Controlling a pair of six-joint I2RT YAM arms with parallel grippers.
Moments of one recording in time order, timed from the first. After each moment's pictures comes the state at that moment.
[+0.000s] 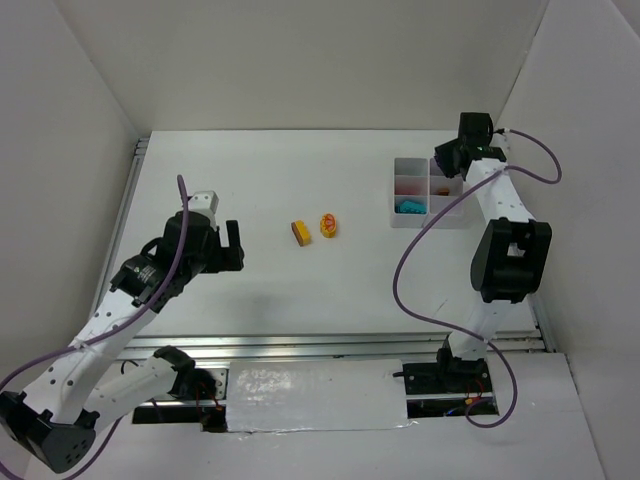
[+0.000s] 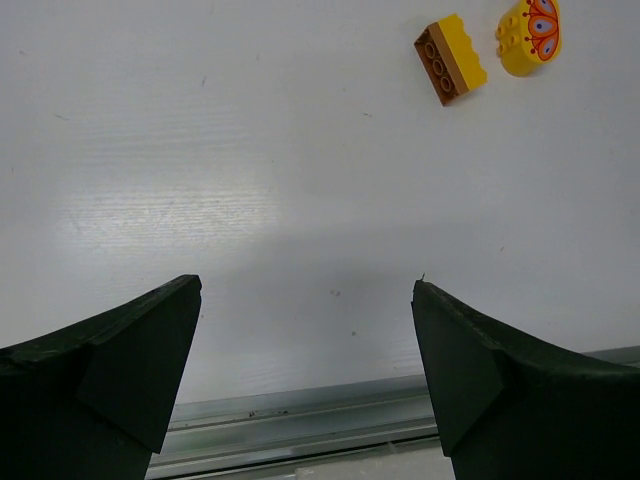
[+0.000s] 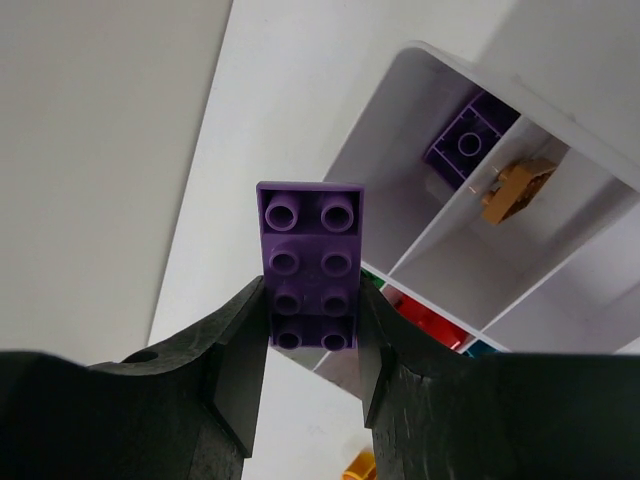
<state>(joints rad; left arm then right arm) -0.48 0.88 0.96 -0.78 -0.25 -0.41 -0.09 1.83 1.60 -0.48 0.15 1.09</state>
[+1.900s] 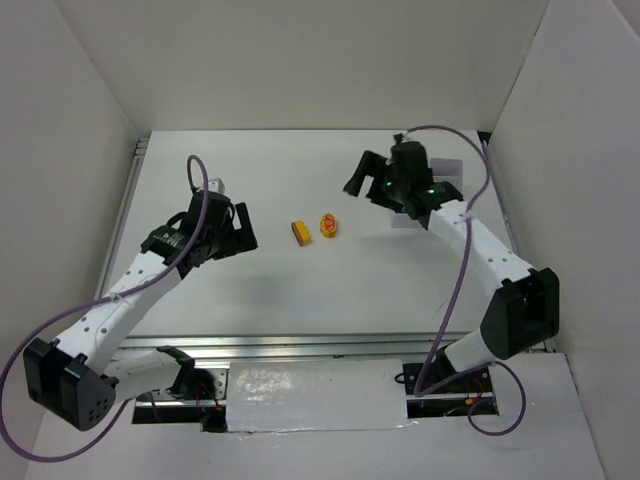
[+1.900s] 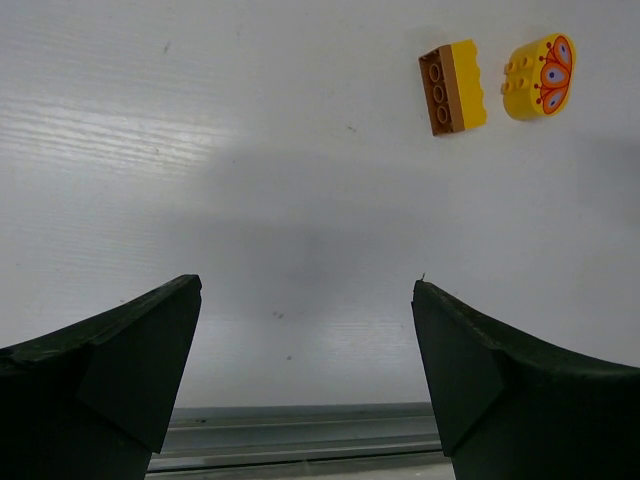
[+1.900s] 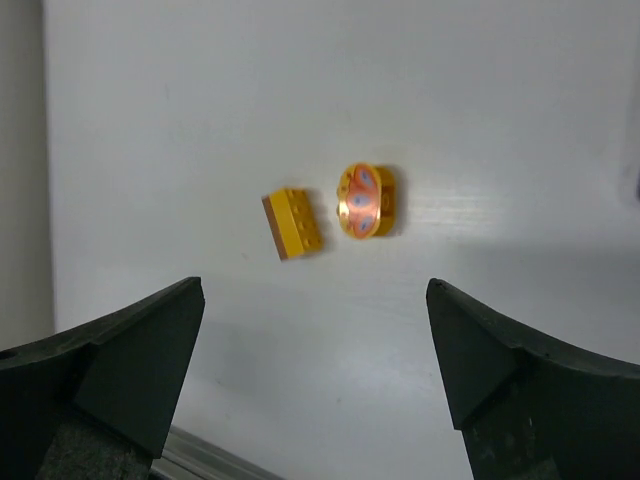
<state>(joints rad) -0.43 1.12 1.03 -0.73 -0.21 -0.62 0.33 1.45 1.27 -0.39 -0.09 0.64</state>
